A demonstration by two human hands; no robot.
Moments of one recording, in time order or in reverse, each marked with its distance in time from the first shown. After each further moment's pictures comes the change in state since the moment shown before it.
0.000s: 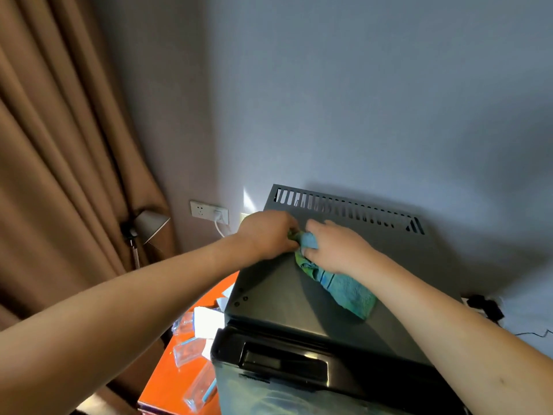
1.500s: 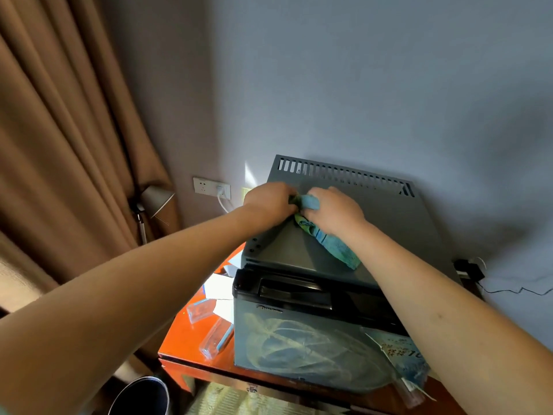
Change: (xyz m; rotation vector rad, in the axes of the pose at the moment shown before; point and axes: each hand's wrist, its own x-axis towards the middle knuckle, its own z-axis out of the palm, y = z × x) left_hand -0.040 0.014 -0.001 -0.117 0.030 -0.131; right_hand -0.022 -0.020 0.013 0.126 0.168 0.109
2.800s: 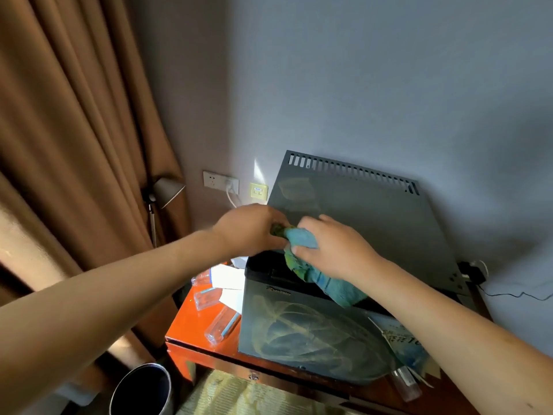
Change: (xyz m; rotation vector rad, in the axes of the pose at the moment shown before) left_hand -0.101 -0.039 -0.012 -0.018 -0.036 0.219; right_hand -0.108 -0.040 0.000 -0.030 -0.049 -0.222
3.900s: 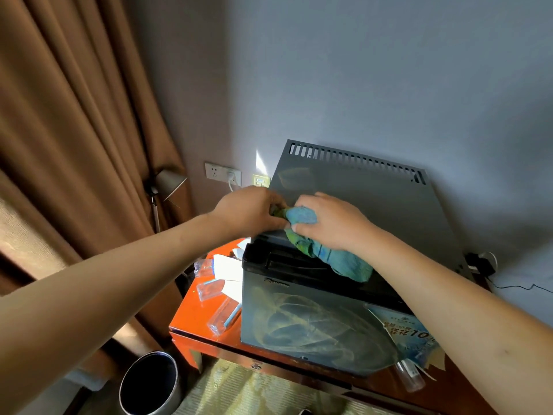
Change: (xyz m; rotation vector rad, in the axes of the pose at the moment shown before) left_hand 0.016 -0.005 0.003 0.006 0.045 -0.070; right_hand 0.035 0.019 -0.004 0.050 -0.041 -0.055
